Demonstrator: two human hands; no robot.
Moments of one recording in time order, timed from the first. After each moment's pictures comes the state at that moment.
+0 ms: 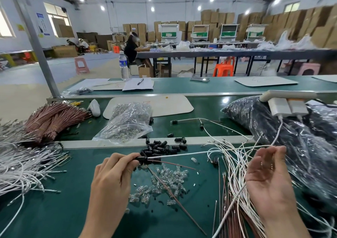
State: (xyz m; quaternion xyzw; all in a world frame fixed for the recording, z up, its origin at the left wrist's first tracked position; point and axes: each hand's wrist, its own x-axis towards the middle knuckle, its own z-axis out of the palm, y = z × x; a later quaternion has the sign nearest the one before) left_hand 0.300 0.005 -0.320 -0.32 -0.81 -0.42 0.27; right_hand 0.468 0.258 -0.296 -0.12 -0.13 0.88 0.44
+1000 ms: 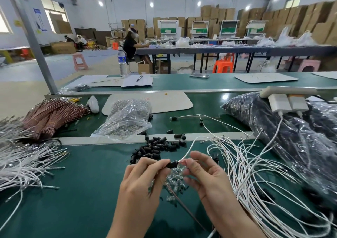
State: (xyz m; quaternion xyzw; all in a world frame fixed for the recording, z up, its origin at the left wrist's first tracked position) left_hand 0.338 0.039 -0.327 -0.40 -0.75 -0.45 0.26; right_hand 0.423 0.183 -0.310 -0.15 -0.45 0.85 0.23
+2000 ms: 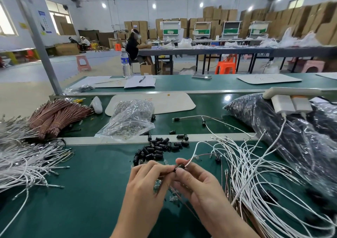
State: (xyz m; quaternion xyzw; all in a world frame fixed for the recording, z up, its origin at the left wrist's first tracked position) left_hand 0.340 0.040 -0.331 -0.40 -0.77 -0.45 0.23; right_hand 0.420 0.166 -0.317 -0.14 -0.44 0.87 0.15
